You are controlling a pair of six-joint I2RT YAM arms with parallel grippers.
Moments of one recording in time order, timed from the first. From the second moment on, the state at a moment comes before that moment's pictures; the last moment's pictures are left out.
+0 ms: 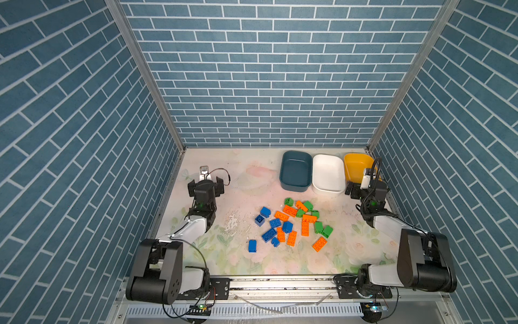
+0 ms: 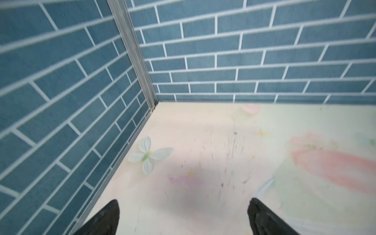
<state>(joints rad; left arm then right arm) -0.14 1.29 0.62 0.39 -0.43 -0.01 -0.06 1.34 0.60 0.38 0.01 0.04</state>
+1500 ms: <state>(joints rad) -0.44 2.16 1.64 -0.30 0.24 -0.43 0.14 2.22 1.78 -0.76 -0.16 0.13</state>
